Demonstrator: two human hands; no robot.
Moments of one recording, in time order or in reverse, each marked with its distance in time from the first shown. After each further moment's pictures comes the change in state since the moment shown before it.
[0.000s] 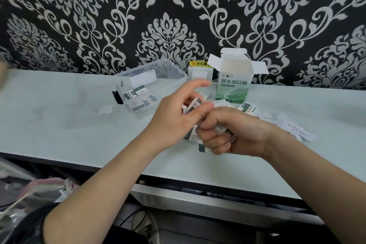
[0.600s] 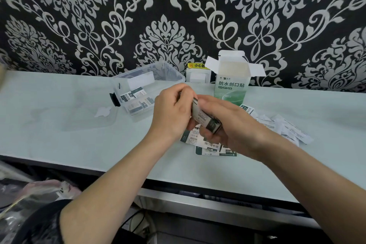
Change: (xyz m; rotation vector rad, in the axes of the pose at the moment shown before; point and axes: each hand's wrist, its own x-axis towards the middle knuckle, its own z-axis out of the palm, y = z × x) left_hand 0.015 0.003 0.018 -0.164 0.306 -0.174; right_hand -0.004 -0.003 0.015 -0.193 0.321 -0.278
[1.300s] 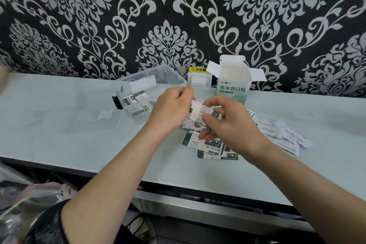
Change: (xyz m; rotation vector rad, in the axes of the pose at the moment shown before) left_hand 0.021 0.000 -0.013 0.246 -0.131 -0.142; right_hand 0.004 0.006 0.002 -0.371 0.317 -0.149
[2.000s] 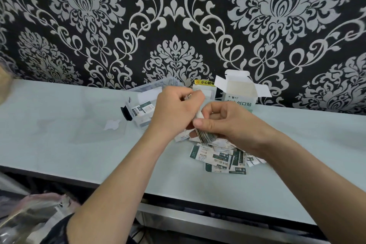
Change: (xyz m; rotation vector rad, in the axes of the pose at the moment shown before) left_hand -0.001 0.018 -0.025 -0.114 0.137 0.170; right_hand 0.019 -0.036 -0.002 0.240 -0.336 0.051
